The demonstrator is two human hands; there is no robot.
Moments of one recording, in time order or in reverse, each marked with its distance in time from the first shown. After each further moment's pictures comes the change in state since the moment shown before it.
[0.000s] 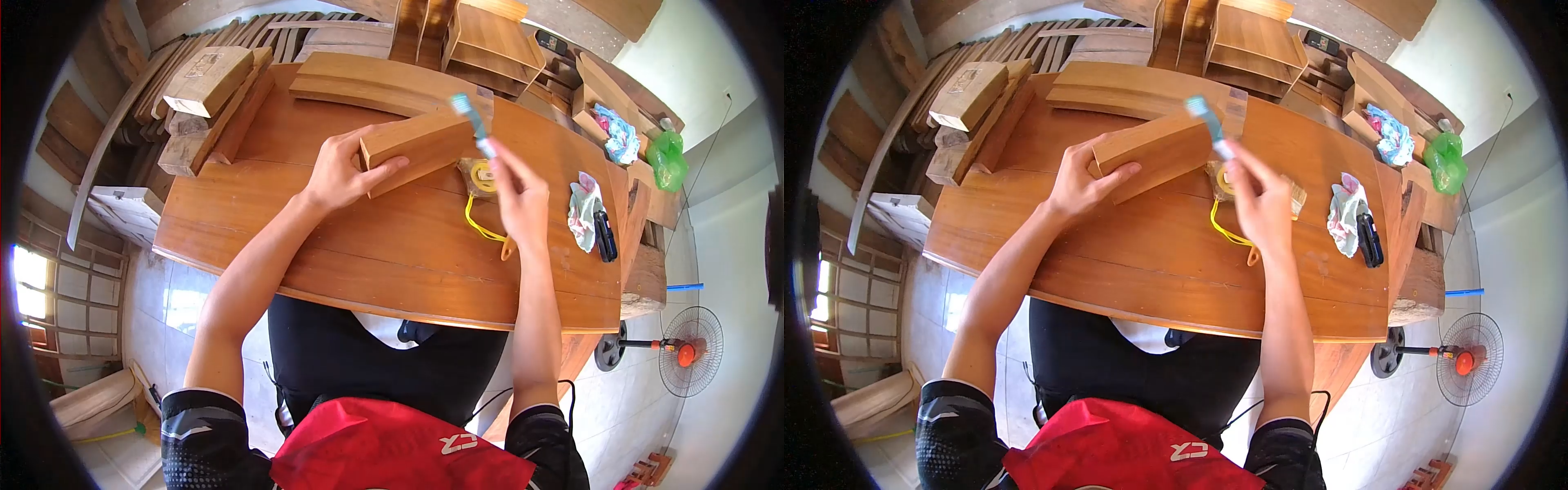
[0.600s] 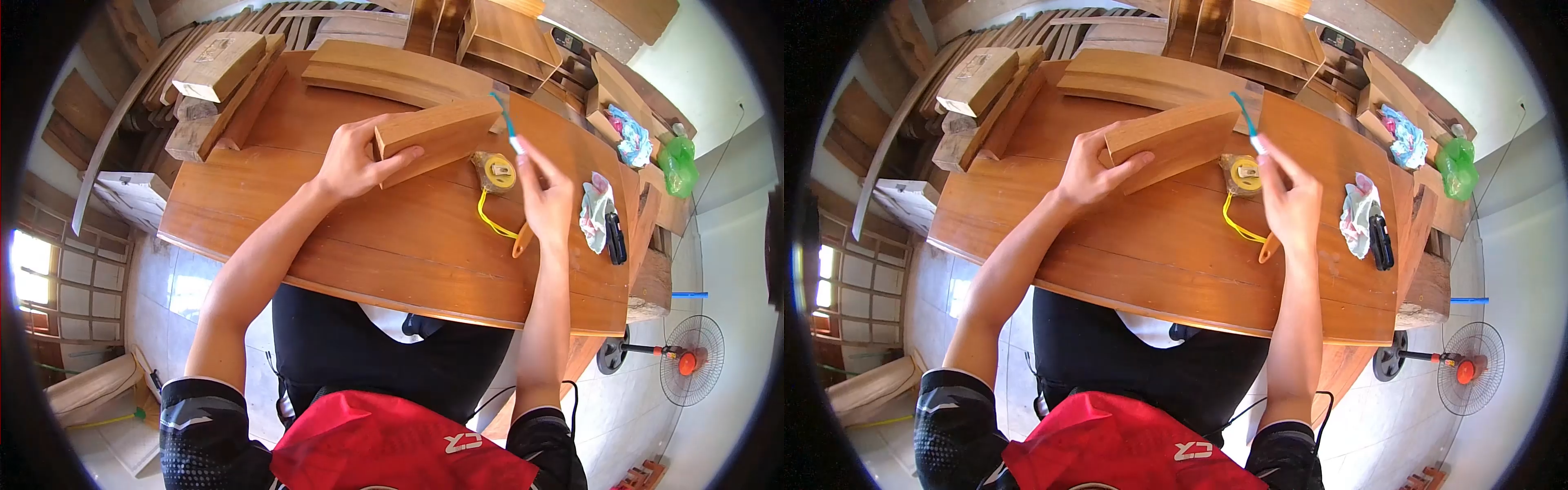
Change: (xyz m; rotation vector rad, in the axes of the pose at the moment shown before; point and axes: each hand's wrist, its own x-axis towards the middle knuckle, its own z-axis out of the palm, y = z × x) left_hand -0.001 0.000 -0.001 -0.009 0.007 -0.005; right_hand 0.006 0.009 -0.018 -0.189 0.044 -0.015
